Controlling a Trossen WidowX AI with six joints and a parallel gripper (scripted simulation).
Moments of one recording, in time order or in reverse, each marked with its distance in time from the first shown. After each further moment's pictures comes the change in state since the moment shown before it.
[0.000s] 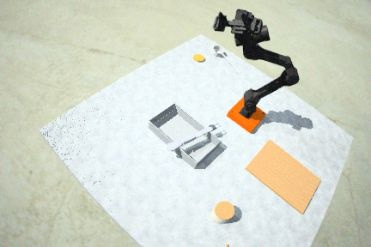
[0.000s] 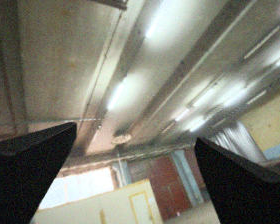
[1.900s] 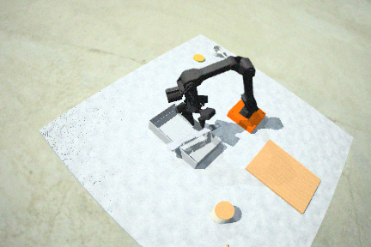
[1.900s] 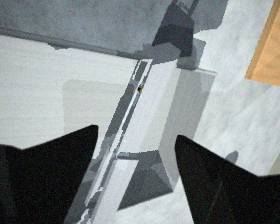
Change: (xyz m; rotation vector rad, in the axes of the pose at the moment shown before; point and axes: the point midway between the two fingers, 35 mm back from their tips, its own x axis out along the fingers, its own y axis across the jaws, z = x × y) arm -0.276 -0.164 -0.360 -1.159 0.078 2.780
